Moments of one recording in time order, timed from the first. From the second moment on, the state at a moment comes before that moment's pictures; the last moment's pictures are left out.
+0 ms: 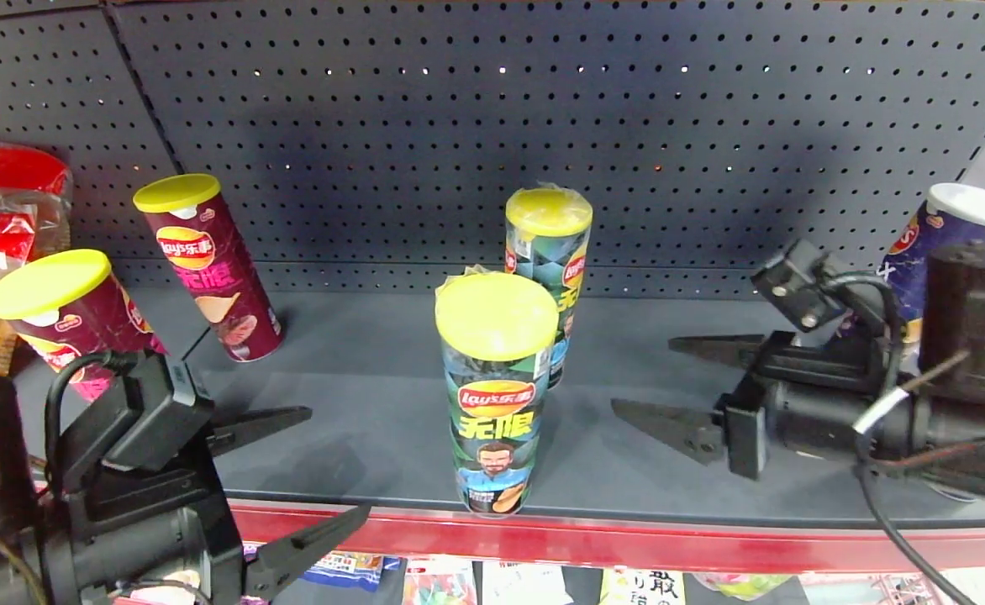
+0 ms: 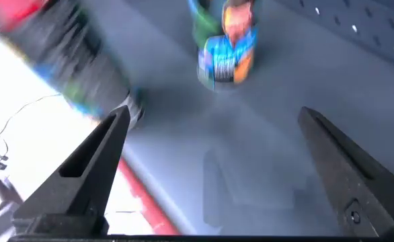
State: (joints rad) left arm -0.44 1.29 -0.31 -0.65 -0.37 0.19; right arm 0.59 1.42 -0.64 -0.45 0.17 -0.08
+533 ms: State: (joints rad) left arm -0.44 1.46 -0.38 -0.66 -0.36 0.19; right arm 0.54 0.93 -0.33 -0.37 0.15 -0.08
